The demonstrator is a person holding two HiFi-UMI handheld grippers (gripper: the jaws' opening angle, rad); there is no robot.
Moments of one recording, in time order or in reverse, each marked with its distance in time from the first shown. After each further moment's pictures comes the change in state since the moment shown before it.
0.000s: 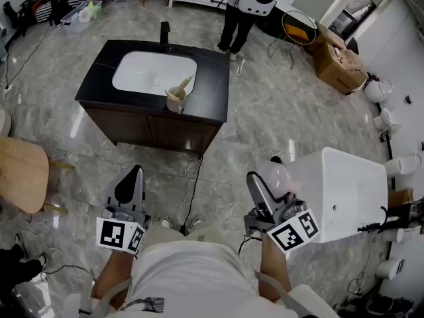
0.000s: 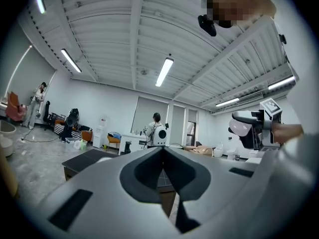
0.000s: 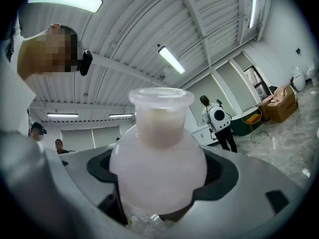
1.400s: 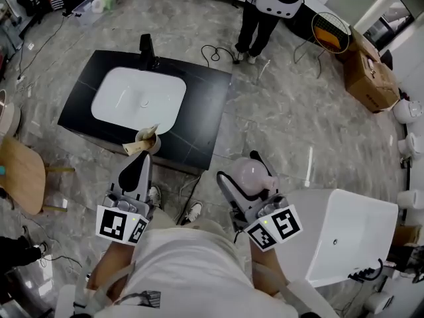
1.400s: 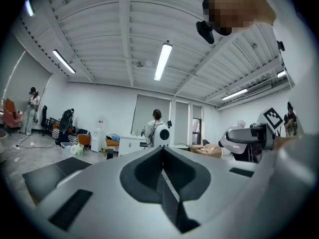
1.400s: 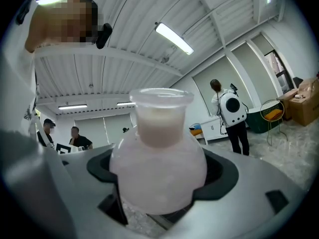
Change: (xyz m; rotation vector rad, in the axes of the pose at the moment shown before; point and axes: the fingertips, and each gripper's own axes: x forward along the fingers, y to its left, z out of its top) left arm 0.334 -0.033 -0.004 0.047 0.015 0.048; right arm 0.216 -0.236 0.018 -0.062 0.173 0.170
